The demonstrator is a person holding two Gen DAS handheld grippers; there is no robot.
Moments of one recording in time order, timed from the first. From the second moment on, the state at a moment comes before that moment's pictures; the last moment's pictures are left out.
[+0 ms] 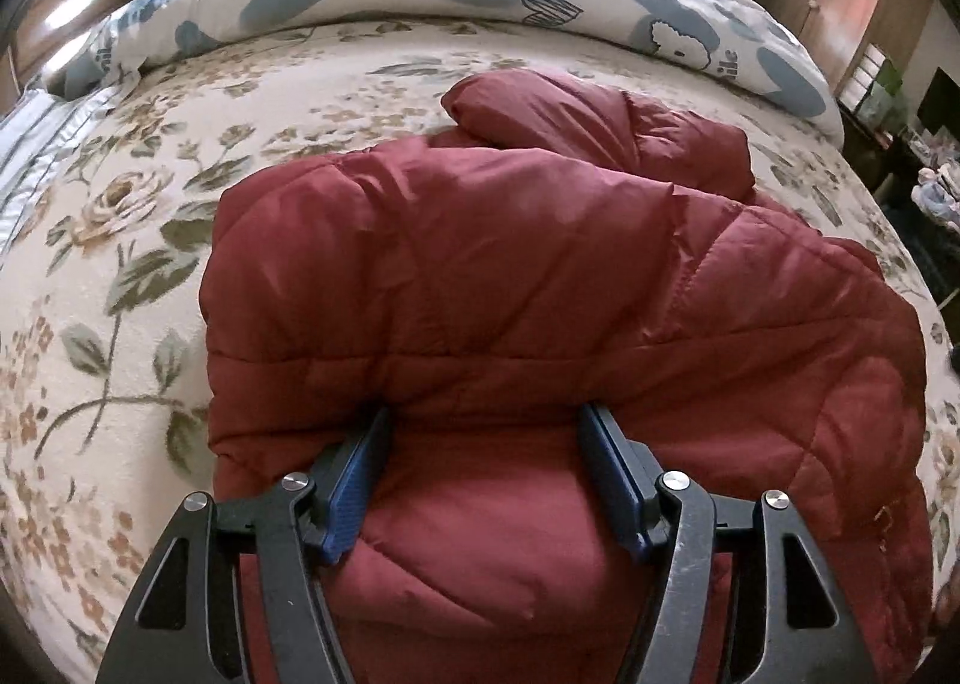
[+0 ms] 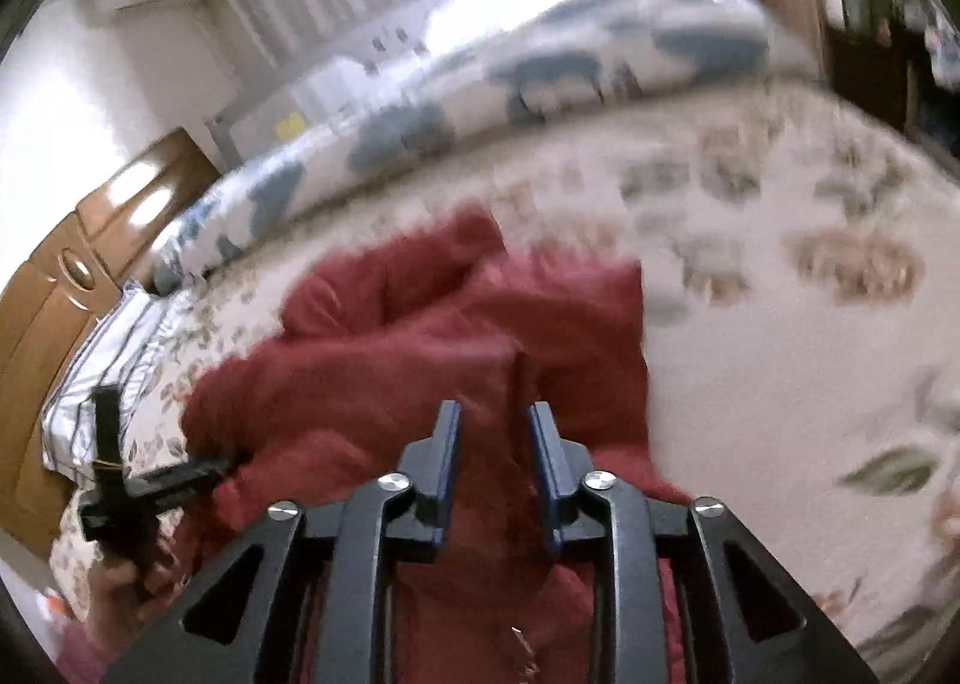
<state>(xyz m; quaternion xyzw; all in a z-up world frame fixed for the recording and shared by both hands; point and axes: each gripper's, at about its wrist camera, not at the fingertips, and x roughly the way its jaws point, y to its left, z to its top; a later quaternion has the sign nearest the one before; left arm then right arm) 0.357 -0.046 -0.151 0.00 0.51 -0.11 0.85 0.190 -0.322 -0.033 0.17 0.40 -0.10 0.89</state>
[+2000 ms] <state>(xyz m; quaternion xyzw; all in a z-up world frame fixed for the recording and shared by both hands) 0.214 0.063 -0.114 -0.09 0.53 -0.05 0.84 0.115 -0.294 -0.058 0.20 0.51 -0.05 0.84</state>
